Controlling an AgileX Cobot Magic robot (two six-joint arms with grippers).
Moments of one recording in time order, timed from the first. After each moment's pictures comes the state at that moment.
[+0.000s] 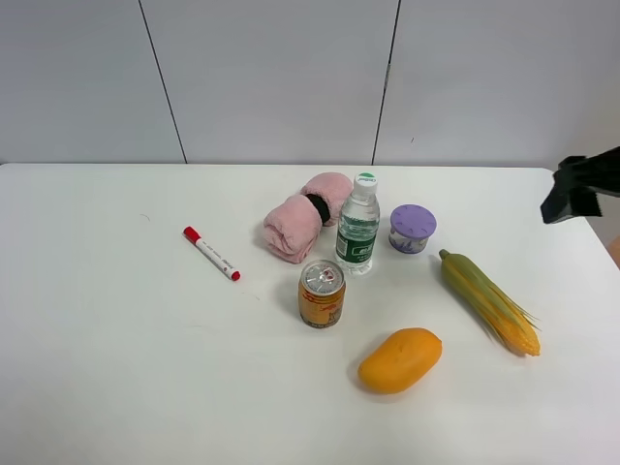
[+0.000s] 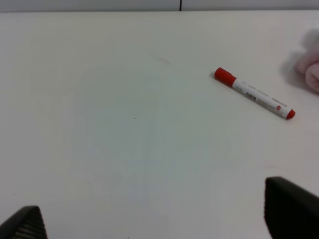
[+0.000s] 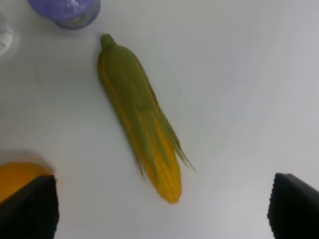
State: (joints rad) left arm 0.03 -0.01 -0.51 0.03 1.06 -0.03; right arm 0.04 1.23 -1.04 -0.03 1.01 0.00
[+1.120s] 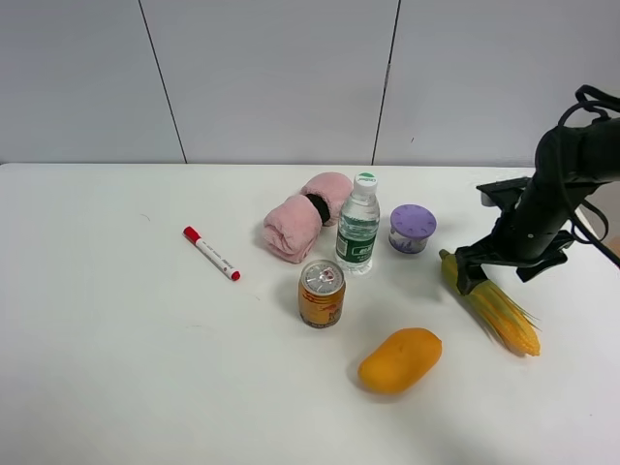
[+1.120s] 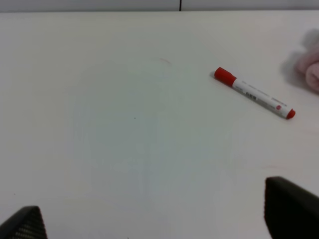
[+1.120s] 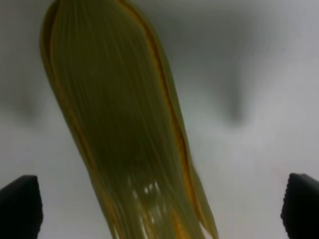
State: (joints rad) left arm 0.03 -0.01 -0.51 0.03 1.06 -0.03; right arm 0.04 1.86 -1.04 0.02 0.75 -0.17
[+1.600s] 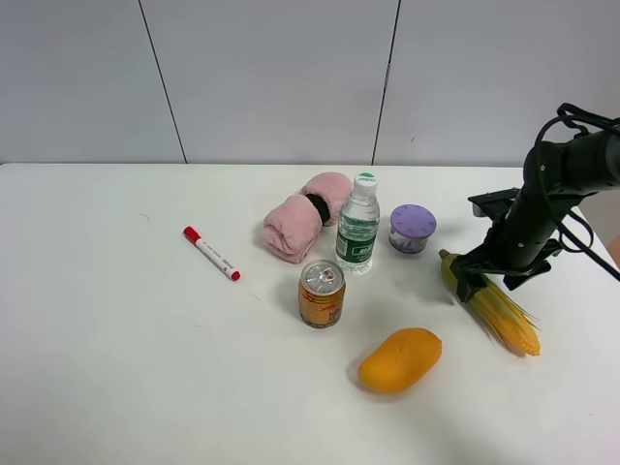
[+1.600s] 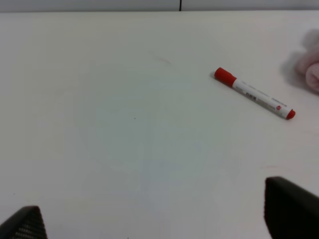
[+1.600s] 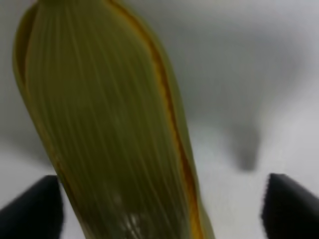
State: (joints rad) left arm 0.03 -0.01 -0.51 0.03 1.06 -0.03; right arm 0.04 1.93 -1.04 0.03 0.71 -0.20
